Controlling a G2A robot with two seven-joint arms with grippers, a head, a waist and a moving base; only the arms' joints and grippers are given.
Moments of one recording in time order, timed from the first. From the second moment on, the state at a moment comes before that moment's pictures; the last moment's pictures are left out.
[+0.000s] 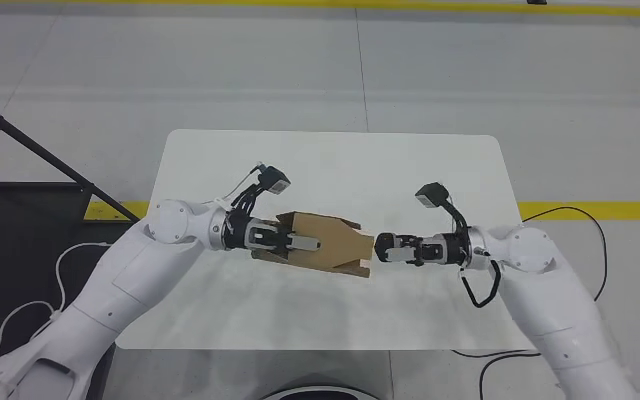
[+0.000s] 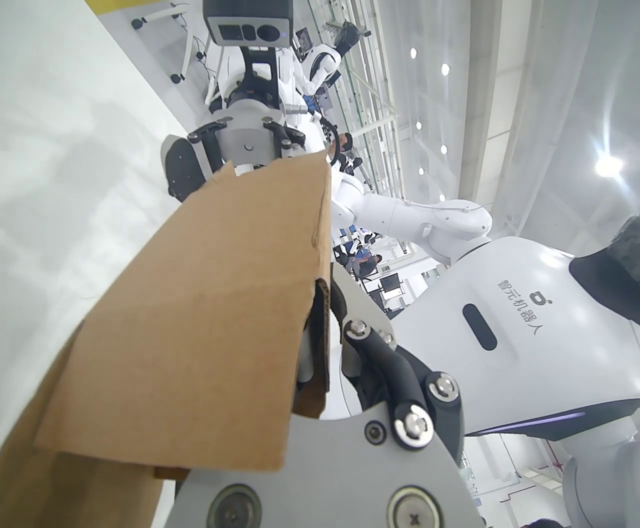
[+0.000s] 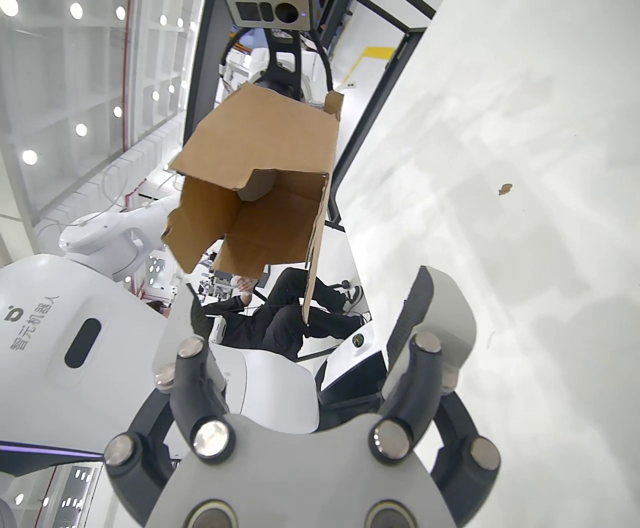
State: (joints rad) left arm 0.74 -0.94 -0.83 -1.37 -0.81 -0.56 -1.26; right arm -0.90 -0.99 1.12 -1.39 0.51 -0.49 1.33
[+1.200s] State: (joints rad) left arm 0.74 -0.96 -0.87 -1.32 -0.90 -0.42 -1.40; right arm -1.15 -0.96 1.28 -1.61 0.26 -0.76 0.99
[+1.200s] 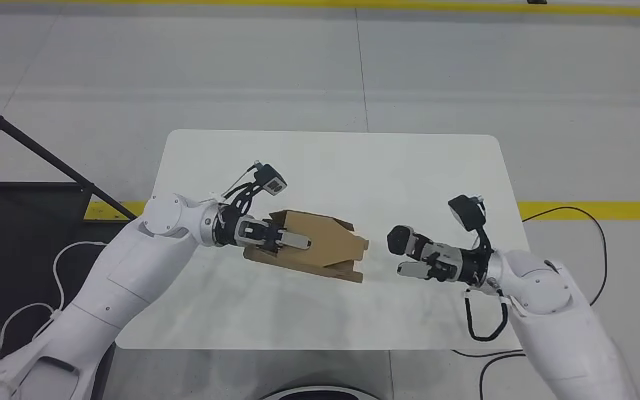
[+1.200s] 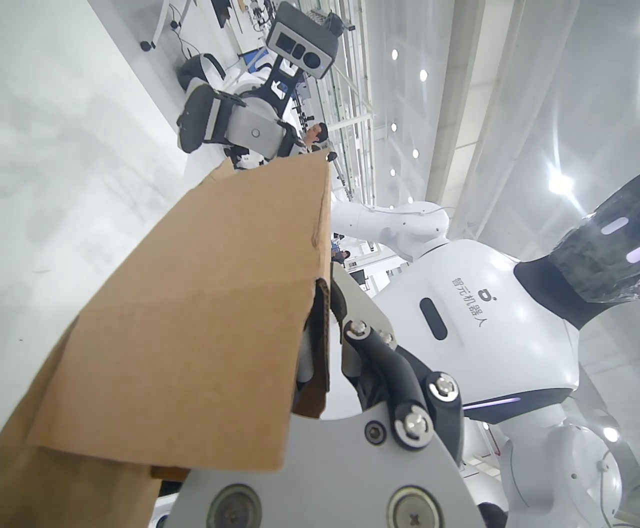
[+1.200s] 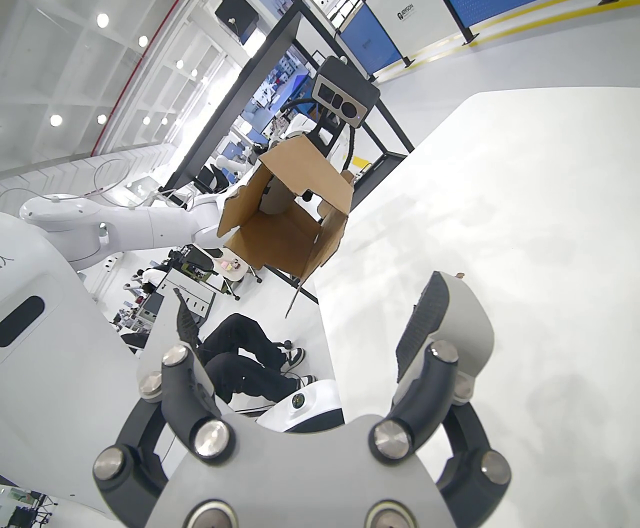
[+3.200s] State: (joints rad) left arm 0.74 -1.05 -0.92 -1.26 -0.93 -0.24 -1.51; right arm -1.38 -0.99 1.33 -2.12 -0.89 -0.67 0.37
